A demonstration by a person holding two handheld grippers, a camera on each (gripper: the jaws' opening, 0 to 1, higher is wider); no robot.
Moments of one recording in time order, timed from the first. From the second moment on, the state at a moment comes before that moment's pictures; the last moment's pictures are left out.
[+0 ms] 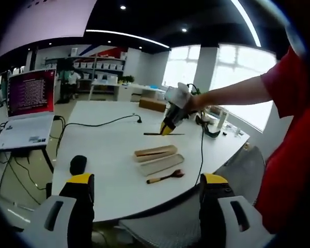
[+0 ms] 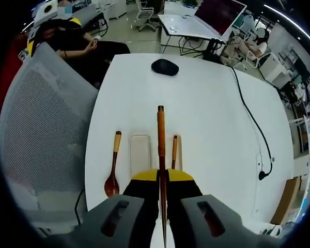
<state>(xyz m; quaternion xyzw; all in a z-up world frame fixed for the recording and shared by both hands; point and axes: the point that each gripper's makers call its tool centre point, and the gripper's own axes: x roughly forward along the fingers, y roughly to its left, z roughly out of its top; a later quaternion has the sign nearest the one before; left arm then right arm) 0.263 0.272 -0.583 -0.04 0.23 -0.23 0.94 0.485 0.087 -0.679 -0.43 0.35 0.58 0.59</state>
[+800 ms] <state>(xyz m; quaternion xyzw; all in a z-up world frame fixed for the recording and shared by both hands) 0.274 0.274 -0.564 -0.06 0.21 -0.21 0.95 0.499 0.095 -0.727 -0.40 0.34 0.60 0.61</state>
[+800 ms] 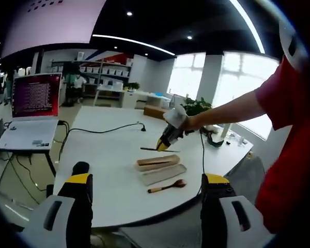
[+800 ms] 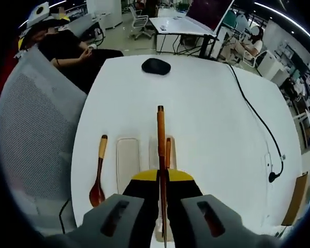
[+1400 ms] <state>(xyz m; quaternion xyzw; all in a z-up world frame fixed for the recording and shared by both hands) 0.260 0.274 -0.568 -0.03 0.24 -0.19 0.95 0.516 0.093 -0.763 -0.40 0.35 0.57 0.62</state>
